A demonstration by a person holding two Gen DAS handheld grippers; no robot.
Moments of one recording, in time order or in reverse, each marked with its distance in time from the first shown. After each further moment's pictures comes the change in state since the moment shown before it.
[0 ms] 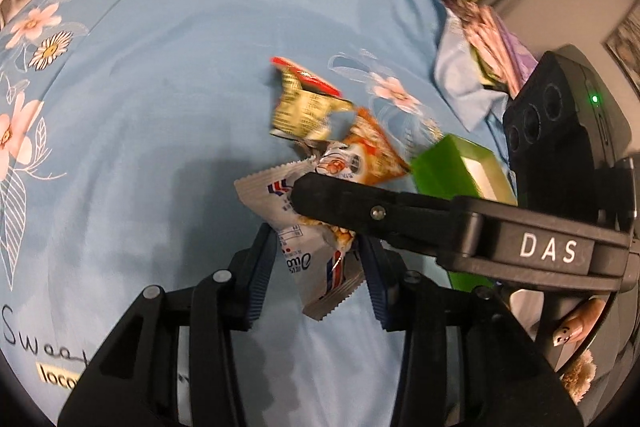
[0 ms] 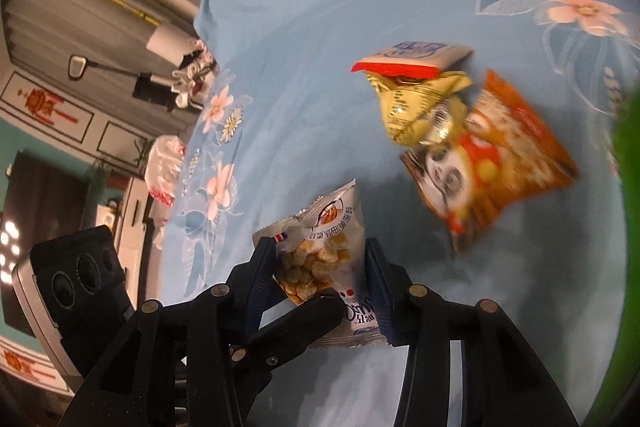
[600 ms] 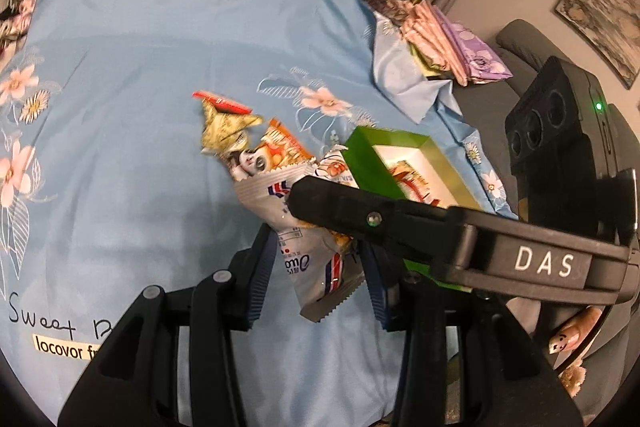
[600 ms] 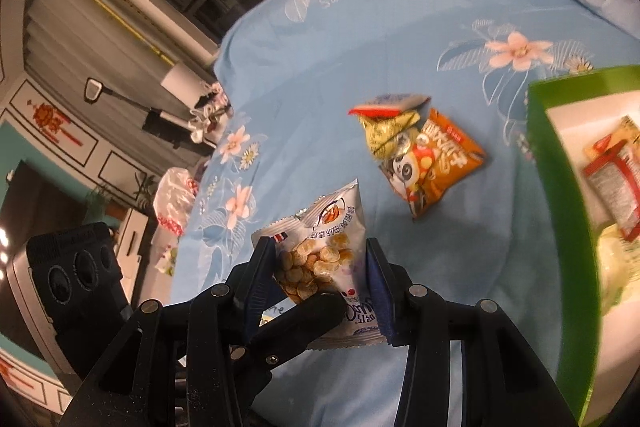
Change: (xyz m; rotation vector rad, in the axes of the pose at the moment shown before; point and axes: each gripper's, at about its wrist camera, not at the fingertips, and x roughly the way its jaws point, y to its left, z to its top) left arm -0.030 -0.077 -0.020 0.147 -0.091 -0.065; right arm -0.083 0.017 -0.044 -0.031 -0.203 -0.029
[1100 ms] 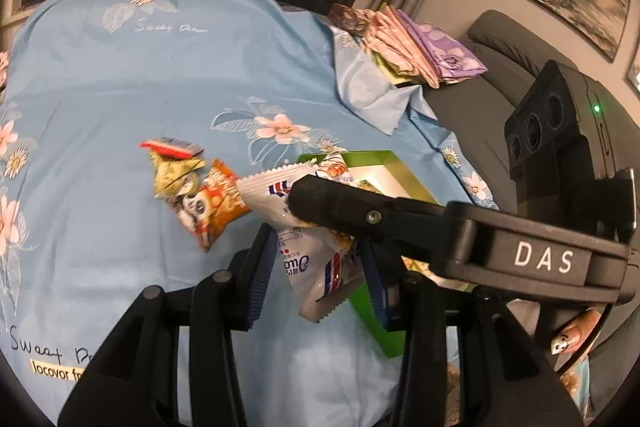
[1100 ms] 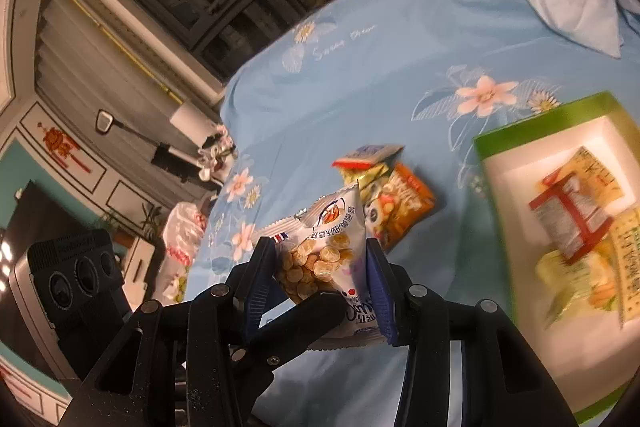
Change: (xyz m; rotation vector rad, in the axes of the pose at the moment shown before) left arm 0.012 -0.061 0.018 0.113 -0.054 -0.021; right arm -0.067 -0.028 0.008 0.013 -0.135 0.014
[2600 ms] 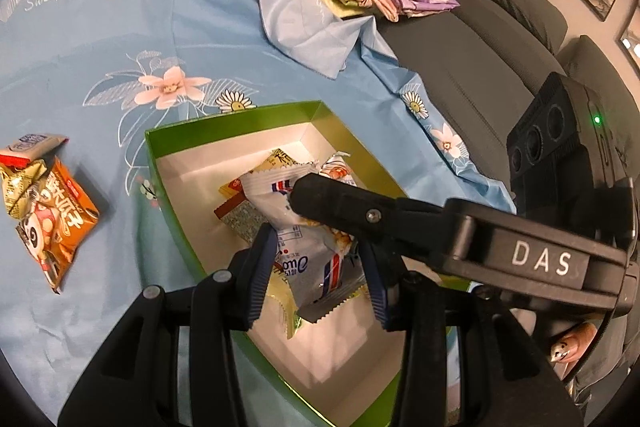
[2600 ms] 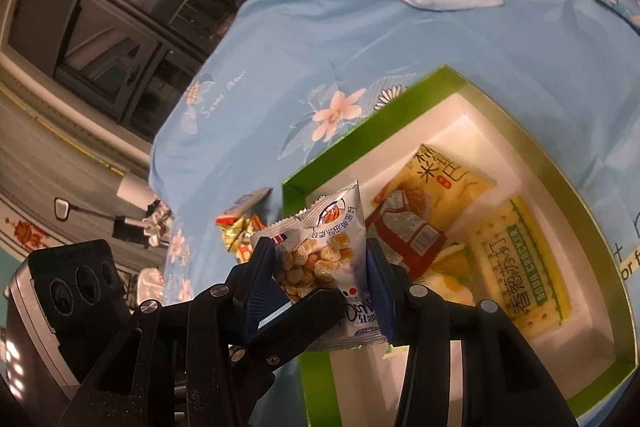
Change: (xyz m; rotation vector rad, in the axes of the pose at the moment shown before) left arm 0.136 -0.075 0.012 0.055 0.221 -0.139; right arm -0.048 -0.145 0.017 0.289 -0.060 -0.140
